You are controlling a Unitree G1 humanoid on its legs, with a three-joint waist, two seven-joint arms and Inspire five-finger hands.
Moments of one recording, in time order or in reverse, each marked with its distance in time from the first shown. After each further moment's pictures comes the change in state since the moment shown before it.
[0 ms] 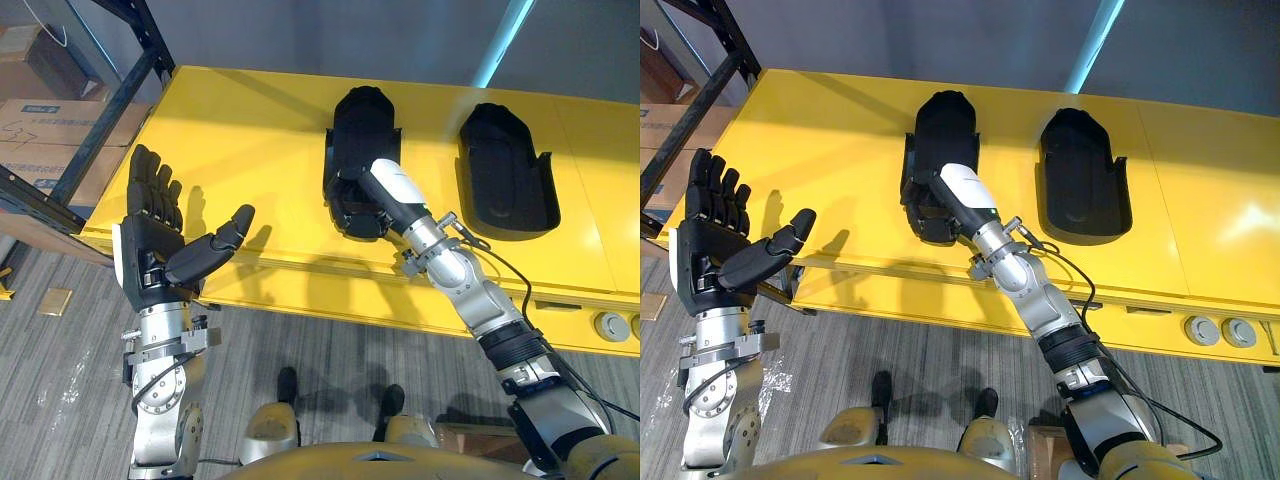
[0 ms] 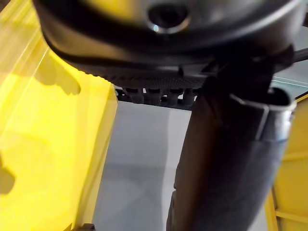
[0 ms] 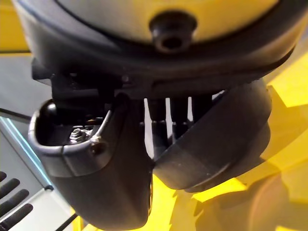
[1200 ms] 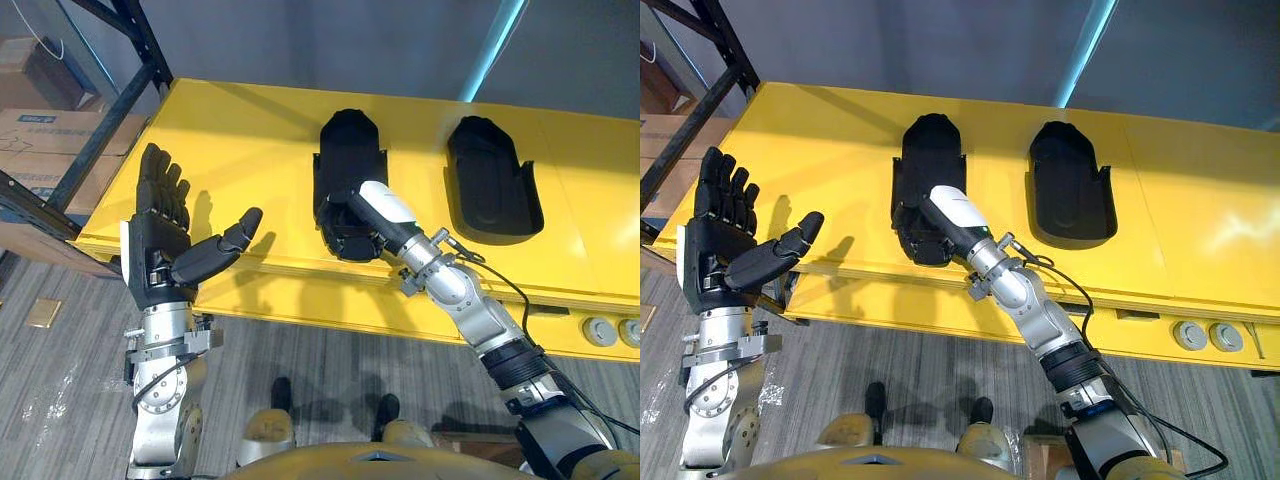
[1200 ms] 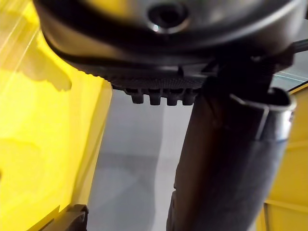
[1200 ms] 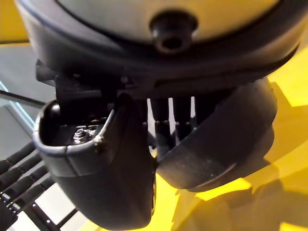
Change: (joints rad) left arm 0.002 0.036 -0.020 0.000 0.003 0.001 -0.012; right arm 0.097 -0.005 0.024 -0.089 0.019 -0.009 0.084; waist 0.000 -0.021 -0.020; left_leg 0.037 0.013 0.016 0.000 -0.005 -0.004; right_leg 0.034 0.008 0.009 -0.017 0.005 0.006
